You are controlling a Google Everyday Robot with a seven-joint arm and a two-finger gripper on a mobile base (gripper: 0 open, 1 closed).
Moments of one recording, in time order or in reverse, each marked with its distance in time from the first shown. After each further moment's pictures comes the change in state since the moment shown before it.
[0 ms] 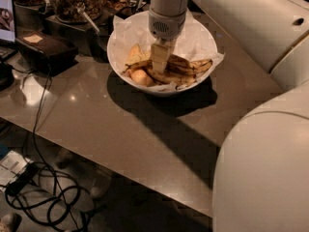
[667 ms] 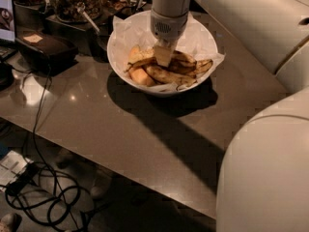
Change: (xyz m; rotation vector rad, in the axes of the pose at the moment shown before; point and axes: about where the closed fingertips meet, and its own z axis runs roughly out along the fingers) arm 0.005 0.001 -0.001 0.006 0.000 -0.001
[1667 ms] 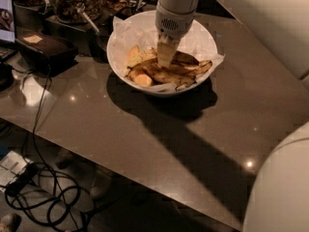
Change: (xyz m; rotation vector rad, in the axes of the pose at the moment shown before) arm 0.001 0.009 -0.022 0.020 -0.086 -0.036
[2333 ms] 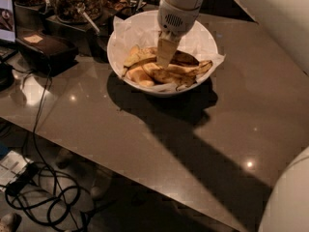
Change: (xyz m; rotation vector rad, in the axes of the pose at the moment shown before) arm 0.002 0.008 -0.016 -0.010 -0.058 -0.025
